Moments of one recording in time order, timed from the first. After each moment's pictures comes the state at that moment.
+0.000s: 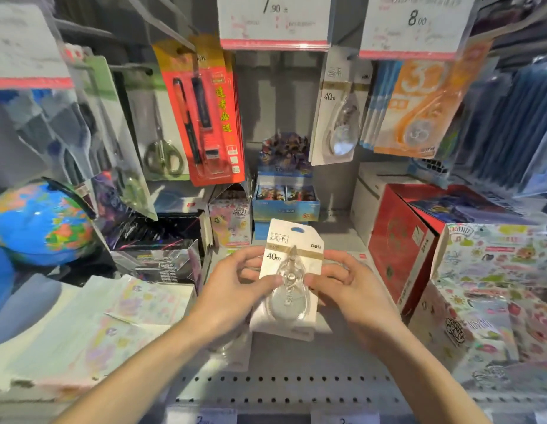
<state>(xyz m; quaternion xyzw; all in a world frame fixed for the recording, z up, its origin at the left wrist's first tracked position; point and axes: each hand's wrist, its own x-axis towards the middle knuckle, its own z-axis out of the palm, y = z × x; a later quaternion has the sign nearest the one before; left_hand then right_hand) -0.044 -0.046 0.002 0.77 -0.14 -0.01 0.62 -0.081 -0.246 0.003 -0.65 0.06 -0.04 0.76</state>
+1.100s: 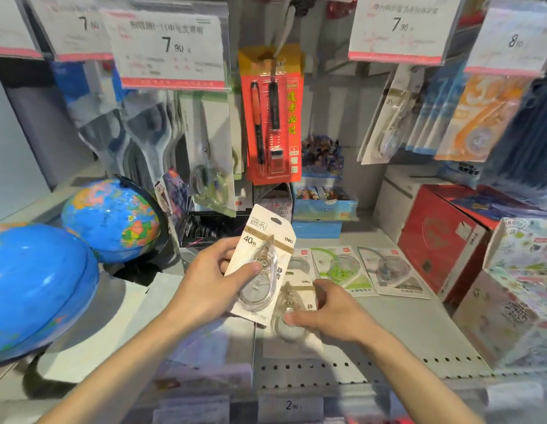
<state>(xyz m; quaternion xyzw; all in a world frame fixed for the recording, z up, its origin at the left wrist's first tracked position) -0.027 0.090 0.006 0.80 -0.15 0.05 0.58 -0.064 -0.139 -0.031 -0.88 0.09 0.08 0.47</state>
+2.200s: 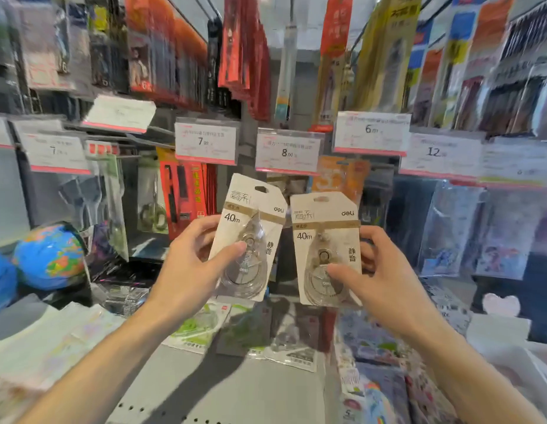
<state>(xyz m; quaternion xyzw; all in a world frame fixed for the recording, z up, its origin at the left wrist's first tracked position) -0.103 -0.118 0.119 0.73 -0.15 0.25 0.62 -0.128 -0.395 0.136 -0.81 -0.14 -0.22 0.52</state>
